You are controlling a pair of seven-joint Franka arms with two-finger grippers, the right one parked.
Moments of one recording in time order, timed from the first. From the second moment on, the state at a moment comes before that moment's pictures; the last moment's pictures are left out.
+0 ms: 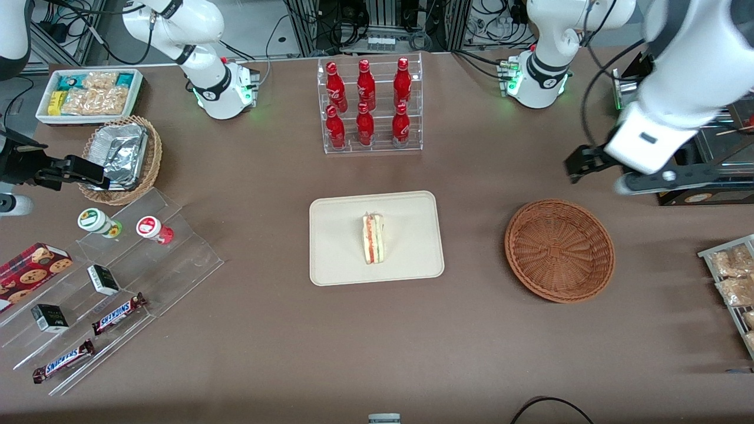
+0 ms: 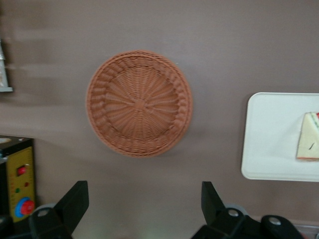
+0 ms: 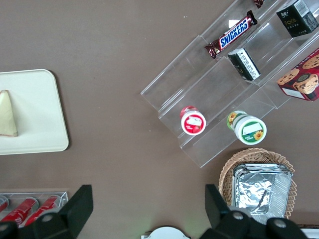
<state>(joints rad) -0.16 0.00 -0.04 -1.60 0.05 1.56 -0.28</state>
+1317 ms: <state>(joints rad) -0.03 -0.02 -0.04 -1.61 0.00 1.55 -0.03</state>
